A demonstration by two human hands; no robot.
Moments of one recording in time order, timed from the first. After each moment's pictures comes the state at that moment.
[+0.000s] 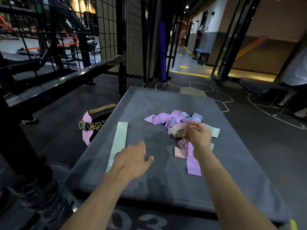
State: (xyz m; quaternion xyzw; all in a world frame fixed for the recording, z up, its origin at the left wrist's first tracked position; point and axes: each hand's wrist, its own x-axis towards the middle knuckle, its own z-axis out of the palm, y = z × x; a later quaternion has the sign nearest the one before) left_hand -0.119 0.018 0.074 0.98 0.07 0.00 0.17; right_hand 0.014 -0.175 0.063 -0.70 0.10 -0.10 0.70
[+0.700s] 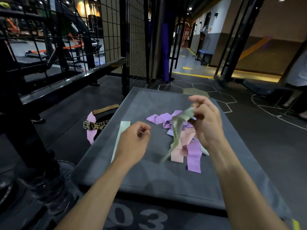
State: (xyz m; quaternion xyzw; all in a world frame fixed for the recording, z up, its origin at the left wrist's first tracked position) left_hand -0.115 0.018 0.087 0.84 0.07 0.24 0.49; right_hand -0.047 -0.174 0.155 -0.57 -0.16 -0.05 0.80
